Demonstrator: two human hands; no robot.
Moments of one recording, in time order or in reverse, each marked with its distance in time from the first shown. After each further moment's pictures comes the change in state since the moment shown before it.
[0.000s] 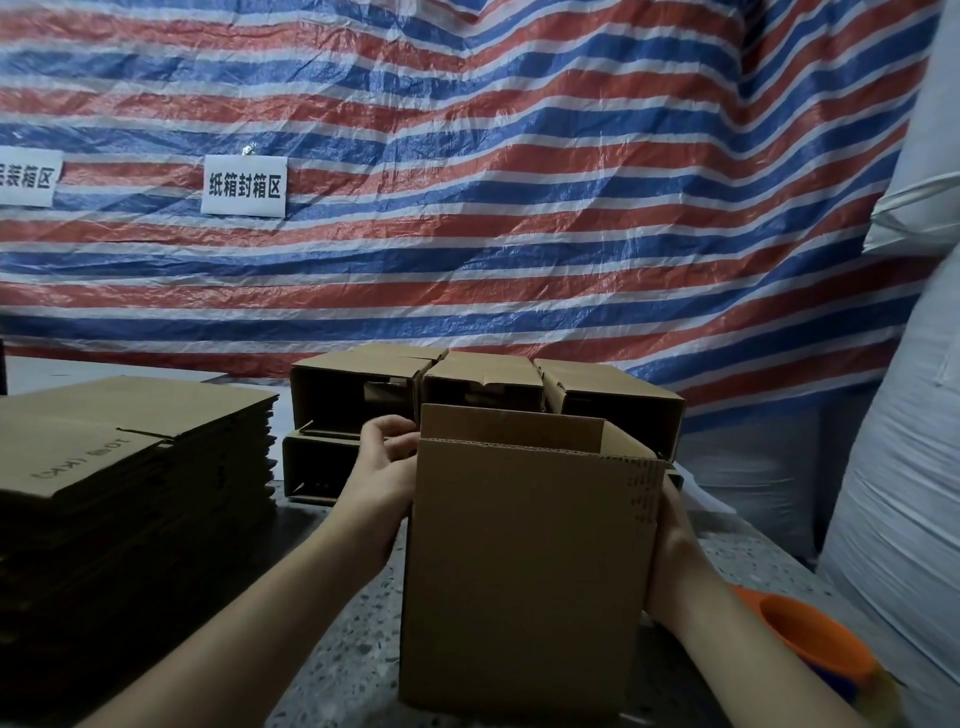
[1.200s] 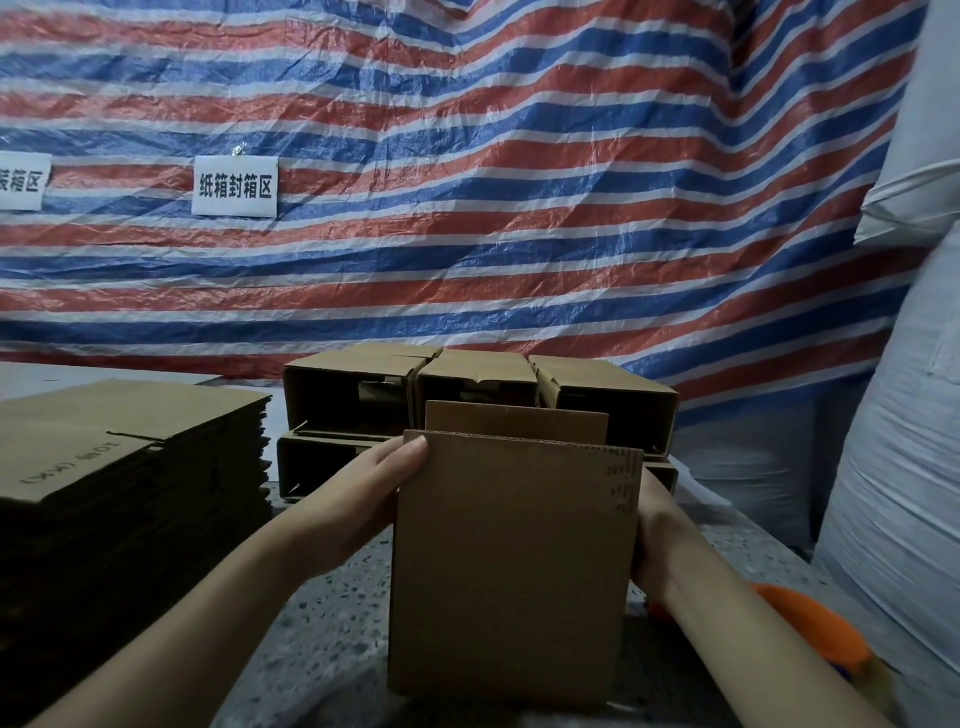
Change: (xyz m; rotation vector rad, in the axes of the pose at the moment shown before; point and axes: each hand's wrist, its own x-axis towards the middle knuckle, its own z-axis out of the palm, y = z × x) left_hand 0.005 0.005 -0.028 0.183 -0.466 -0.033; right_hand 0.005 -0.017 0.008 -0.240 -0.058 0.124
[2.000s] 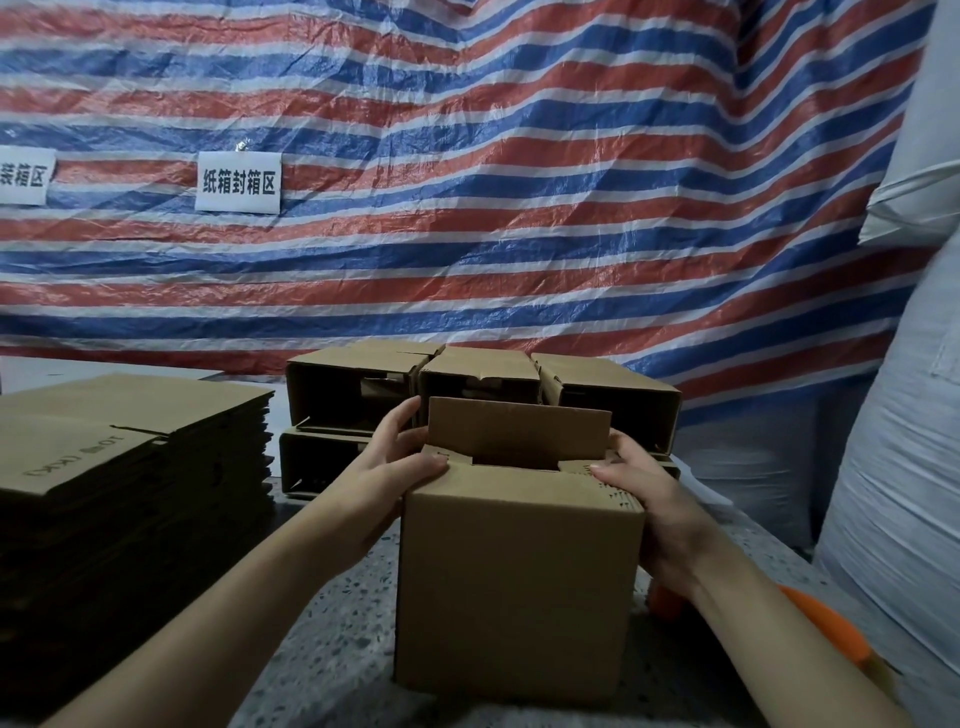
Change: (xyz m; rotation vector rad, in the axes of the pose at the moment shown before) left_hand 0.011 -0.008 0.006 -0.005 0.197 0.038; right_hand 0.000 -0.001 -0.020 0.026 -0.270 -0.223
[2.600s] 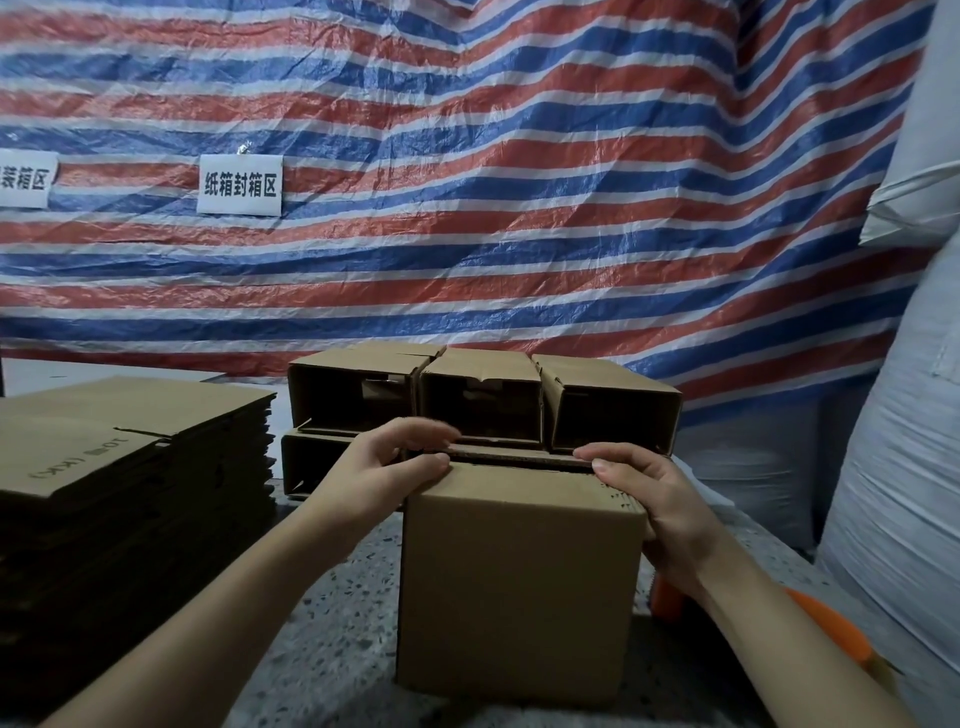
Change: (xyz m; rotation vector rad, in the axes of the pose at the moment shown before) left_hand -0.006 0.010 -0.002 0.283 0.059 0.166; right_hand 0.000 -0.001 -0.005 -0.117 0.039 -0.080
